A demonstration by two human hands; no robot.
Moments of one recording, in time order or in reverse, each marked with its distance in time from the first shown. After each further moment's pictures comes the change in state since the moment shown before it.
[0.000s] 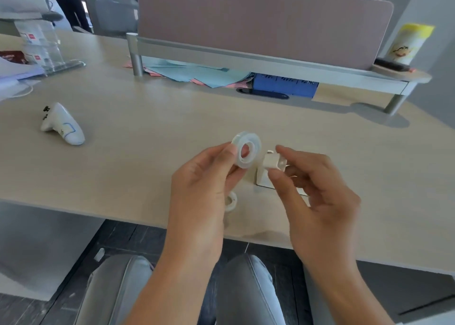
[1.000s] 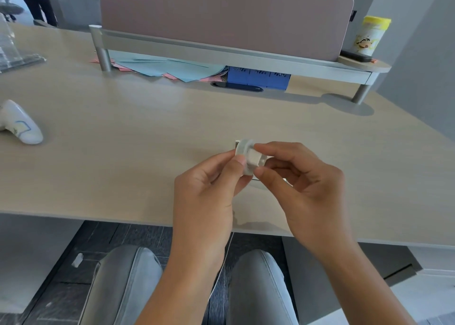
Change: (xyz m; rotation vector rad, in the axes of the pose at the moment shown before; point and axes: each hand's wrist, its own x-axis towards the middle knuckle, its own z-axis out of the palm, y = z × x) left_hand -0.022 -0.037 0.029 0.039 -0.107 0.078; right_hand 0.010 0.007 -0.043 0.087 -0.169 0.090
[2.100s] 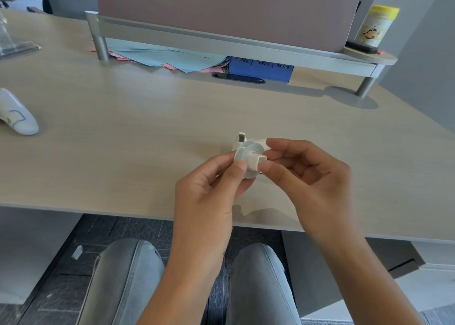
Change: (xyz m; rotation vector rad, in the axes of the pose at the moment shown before) left_hand -0.004 -0.011 -0.011 0.023 0.001 -0.019; right_hand 0.000 -0.004 0.003 0.172 0.074 0.235
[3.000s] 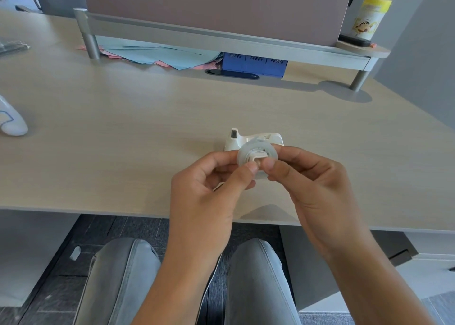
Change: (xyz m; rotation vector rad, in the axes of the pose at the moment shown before) left_hand -0.004 0.006 0.003 0.173 -0.046 0.072; right_hand -0.008 -0.011 -0.009 0.177 -0.080 0.176
